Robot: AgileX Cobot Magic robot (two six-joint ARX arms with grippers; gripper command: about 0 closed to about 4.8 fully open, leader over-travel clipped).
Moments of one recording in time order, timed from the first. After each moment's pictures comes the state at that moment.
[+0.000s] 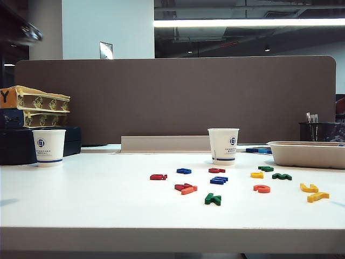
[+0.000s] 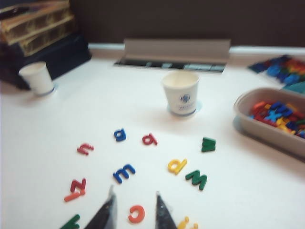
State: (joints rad) left arm -0.21 0.58 0.35 0.12 0.50 0.04; right arm -0.01 0.40 0.37 -0.15 -0.46 0.07
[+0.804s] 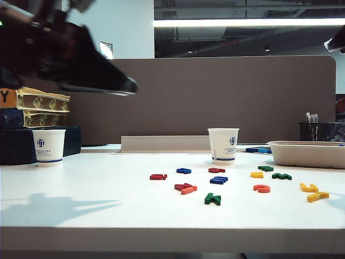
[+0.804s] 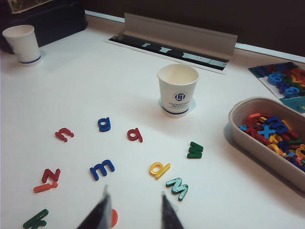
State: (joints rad) left arm -0.55 1.12 0.46 0.33 0.49 0.23; right arm 0.03 0.66 0.49 -0.12 -0.44 -0.13
